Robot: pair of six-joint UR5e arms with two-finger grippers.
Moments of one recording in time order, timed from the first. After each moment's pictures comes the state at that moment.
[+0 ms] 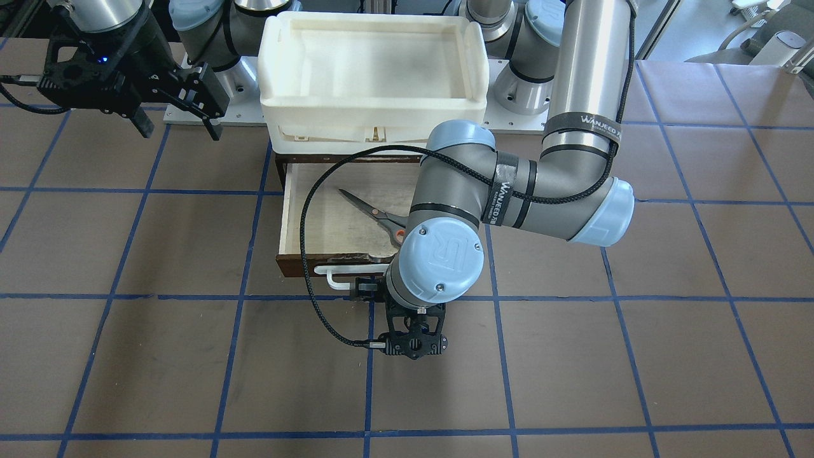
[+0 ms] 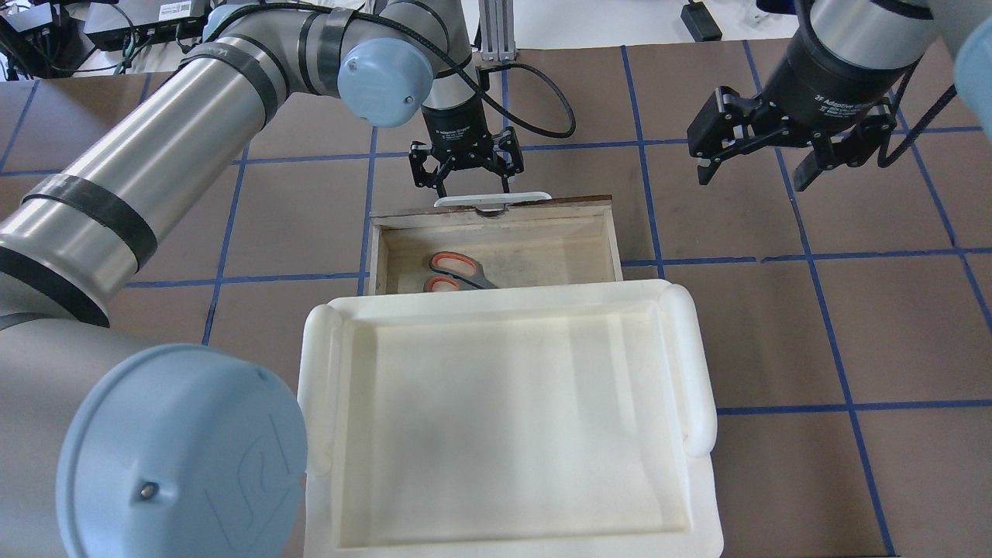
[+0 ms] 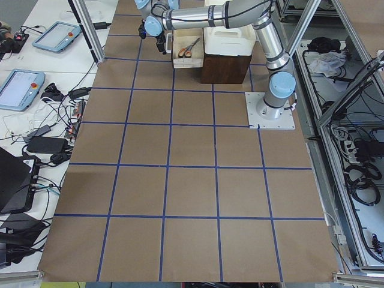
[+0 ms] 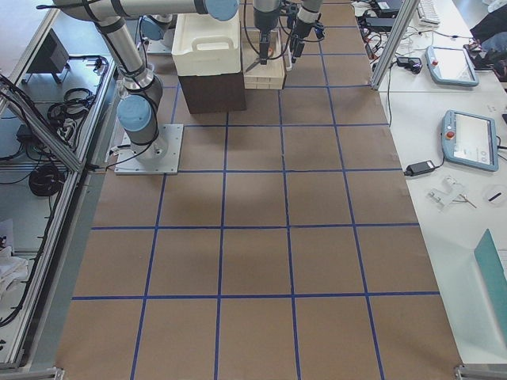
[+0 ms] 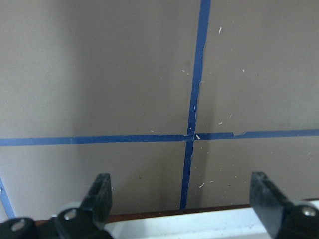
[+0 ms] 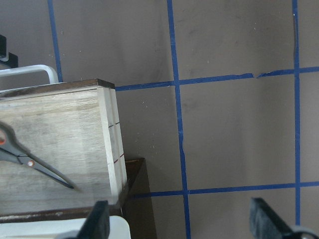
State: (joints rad) left arm -1.82 -2.19 -1.21 -1.52 1.40 -0.26; right arm 1.53 -1.66 1.59 -1.52 -1.50 0.04
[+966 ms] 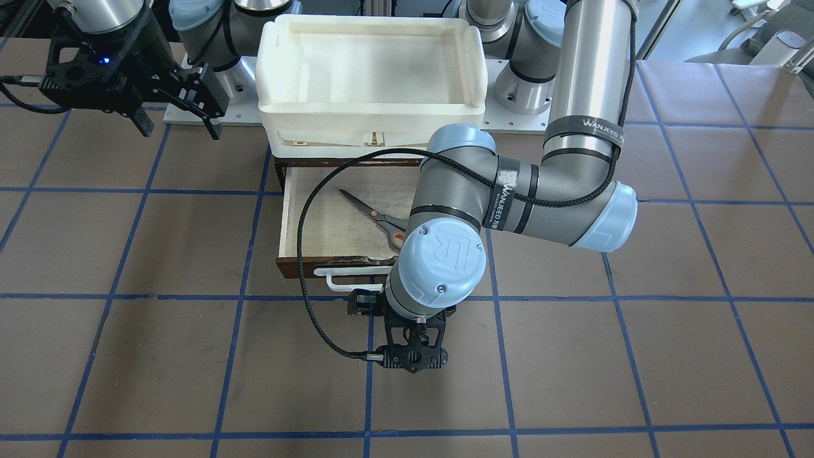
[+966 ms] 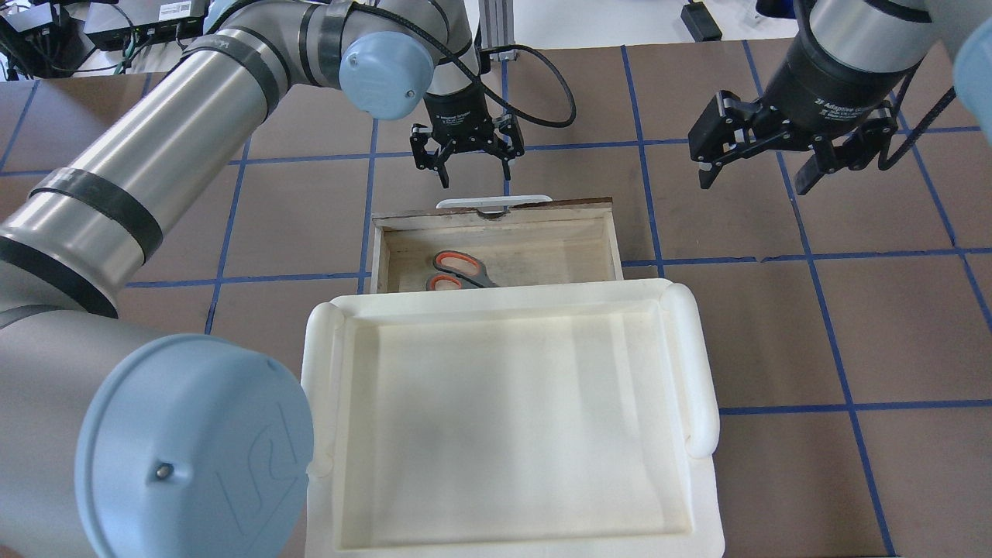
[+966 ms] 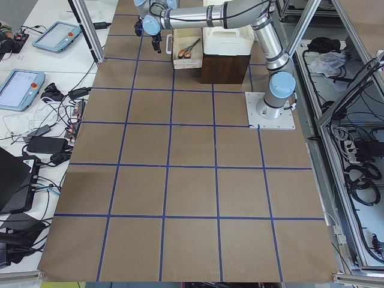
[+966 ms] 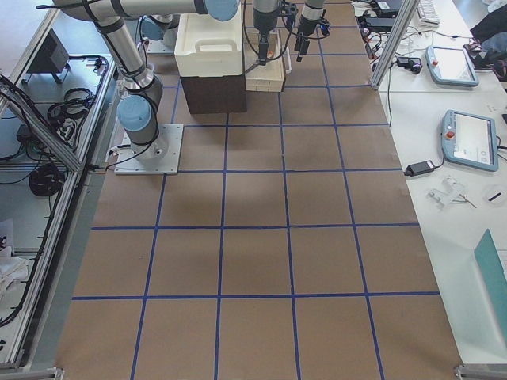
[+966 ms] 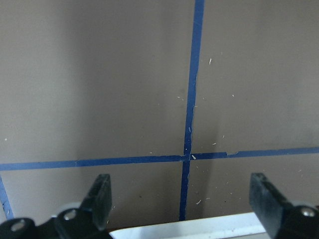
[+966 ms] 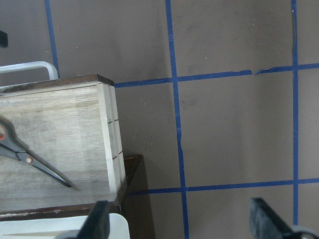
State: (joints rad) left arm -1.82 -2.21 -1.19 -1.46 1.42 -0.25; right arm 1.53 -1.66 1.59 -1.51 -1.51 0.04
